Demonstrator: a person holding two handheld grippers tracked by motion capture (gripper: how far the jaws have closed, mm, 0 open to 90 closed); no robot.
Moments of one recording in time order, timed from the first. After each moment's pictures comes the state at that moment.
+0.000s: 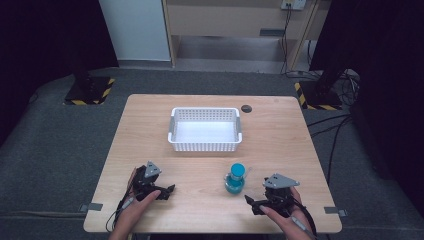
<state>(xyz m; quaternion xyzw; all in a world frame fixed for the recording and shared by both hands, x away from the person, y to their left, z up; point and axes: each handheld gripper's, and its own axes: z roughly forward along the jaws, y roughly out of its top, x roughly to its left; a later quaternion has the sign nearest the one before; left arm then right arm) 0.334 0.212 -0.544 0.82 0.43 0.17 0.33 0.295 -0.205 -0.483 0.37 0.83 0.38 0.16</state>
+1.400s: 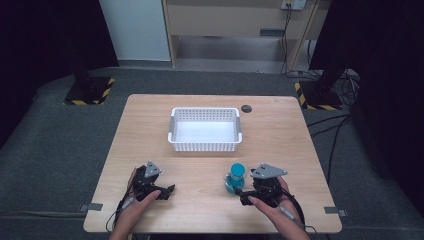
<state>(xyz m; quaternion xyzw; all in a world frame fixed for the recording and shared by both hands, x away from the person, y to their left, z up) 0.334 0.212 -0.544 0.82 0.43 0.17 0.33 0.311 -0.171 -0.460 0.34 0.83 0.41 0.16</state>
